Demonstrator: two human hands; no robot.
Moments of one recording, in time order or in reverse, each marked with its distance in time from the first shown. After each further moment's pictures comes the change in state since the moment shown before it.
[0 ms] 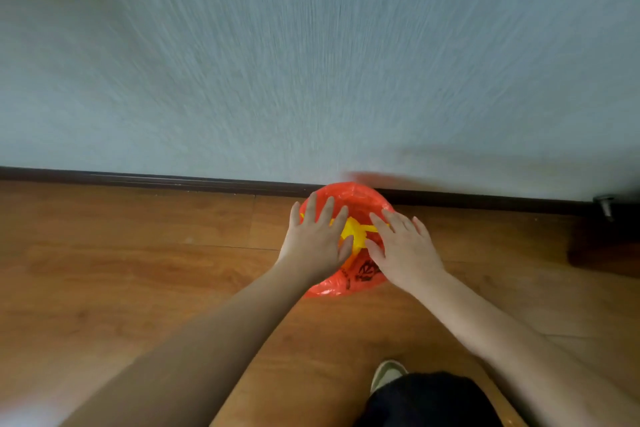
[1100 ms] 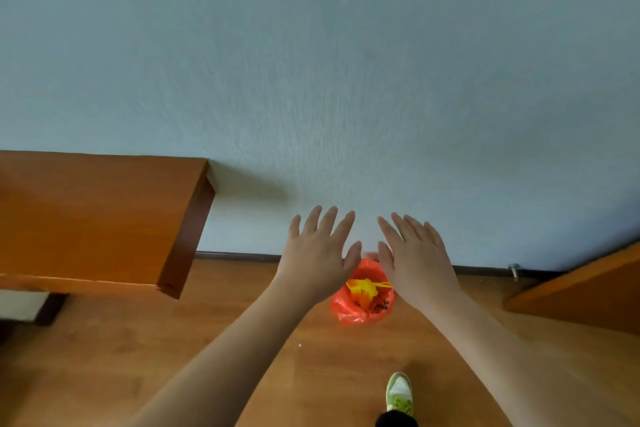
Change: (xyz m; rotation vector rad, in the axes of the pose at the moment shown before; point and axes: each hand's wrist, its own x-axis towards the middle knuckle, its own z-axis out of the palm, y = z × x) left_hand -0.290 -0.019 -0.552 -0.075 0.195 -0.032; right_hand -0.258 -0.187 -0.517 -0.056 0.214 0.033
